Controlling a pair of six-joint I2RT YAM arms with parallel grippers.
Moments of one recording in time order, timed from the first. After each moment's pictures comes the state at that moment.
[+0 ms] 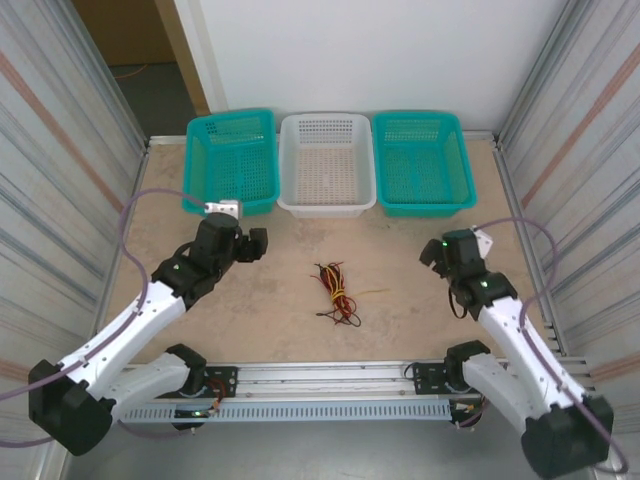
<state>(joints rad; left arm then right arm) -0.55 0.97 0.79 -0.48 -0.29 -0.40 0.32 0.86 0.64 -0.71 0.36 0.73</state>
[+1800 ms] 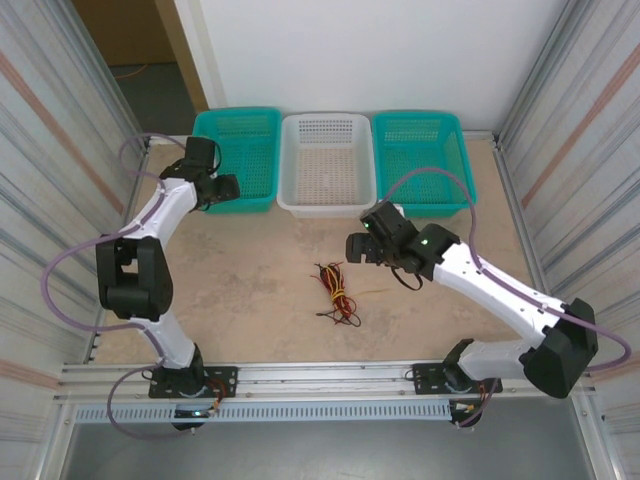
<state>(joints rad) -0.11 1.74 1.41 -0.65 -0.10 -0.30 0.78 1.27 1.09 -0.84 0.25 0.70</state>
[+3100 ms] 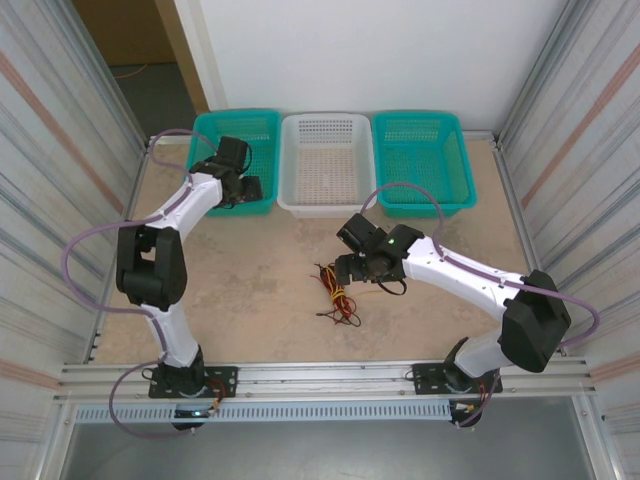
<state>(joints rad) -0.24 1.85 1.49 -0.68 -0.15 -0.37 0.85 1.44 1.09 -0.90 0.15 0.70</state>
